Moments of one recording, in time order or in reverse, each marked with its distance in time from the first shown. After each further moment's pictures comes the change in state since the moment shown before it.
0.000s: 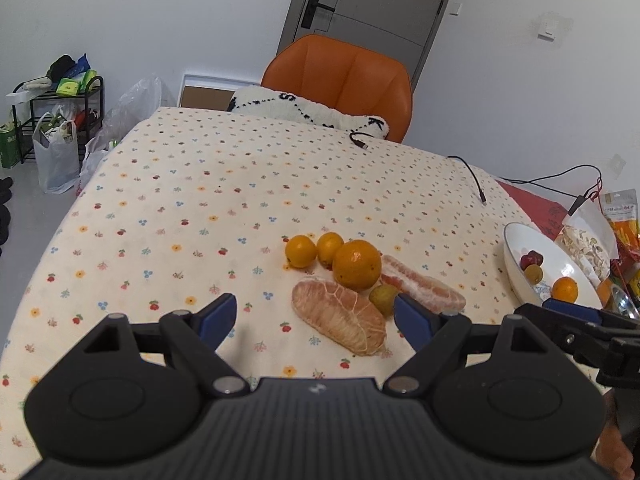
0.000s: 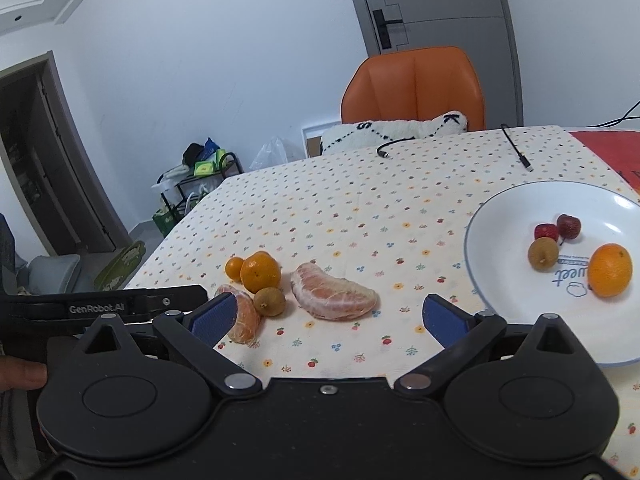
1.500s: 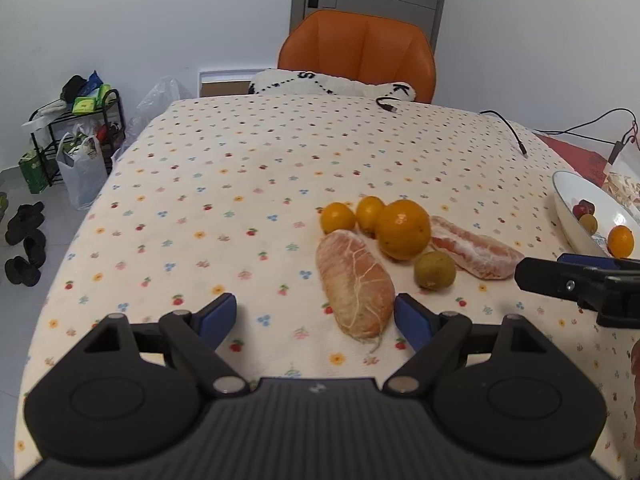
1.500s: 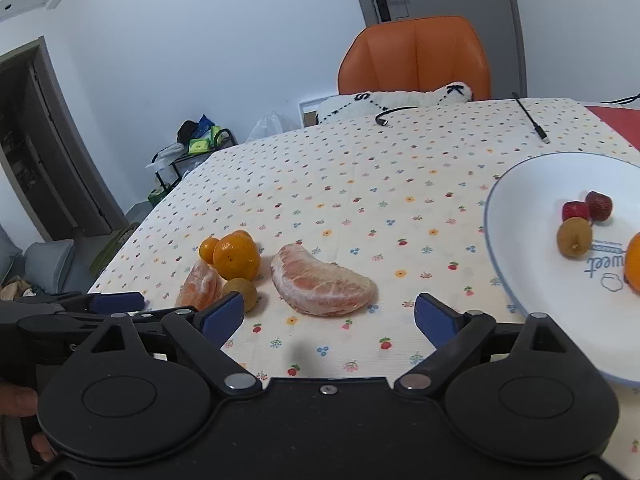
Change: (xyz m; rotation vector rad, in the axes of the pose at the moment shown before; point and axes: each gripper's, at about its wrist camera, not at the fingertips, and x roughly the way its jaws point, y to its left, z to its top) left arm 0.022 0.000 -0.010 0.111 0.057 0.143; right arm 0.044 -0.009 -0.003 0.005 0.077 0.002
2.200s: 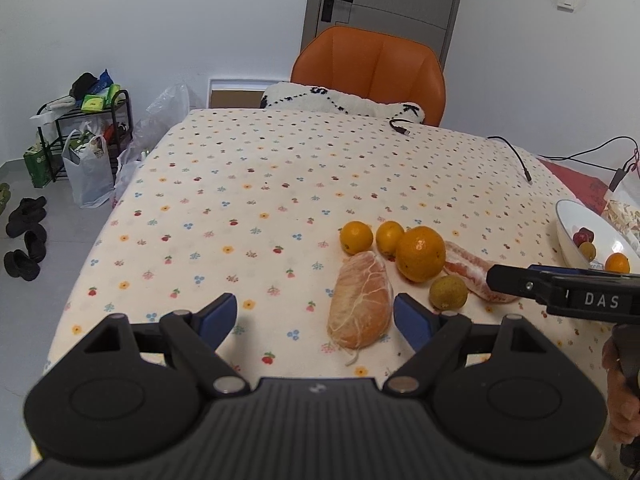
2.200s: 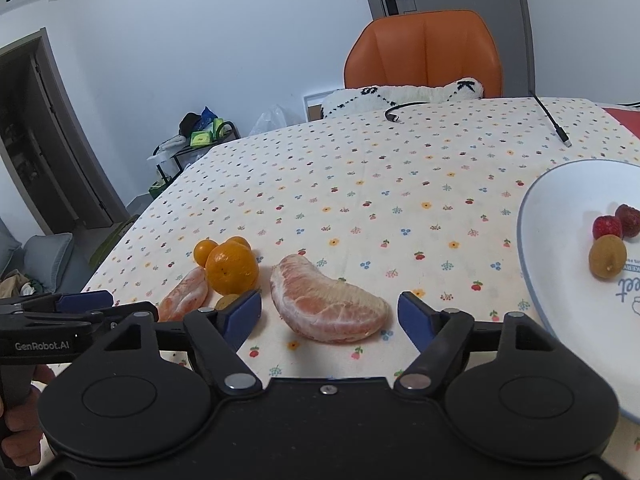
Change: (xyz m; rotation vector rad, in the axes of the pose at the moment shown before) left arm -0.011 0.017 0.007 -0.048 -0.040 -0.017; right arm 0.025 0.004 0.011 -0.017 0.016 0.006
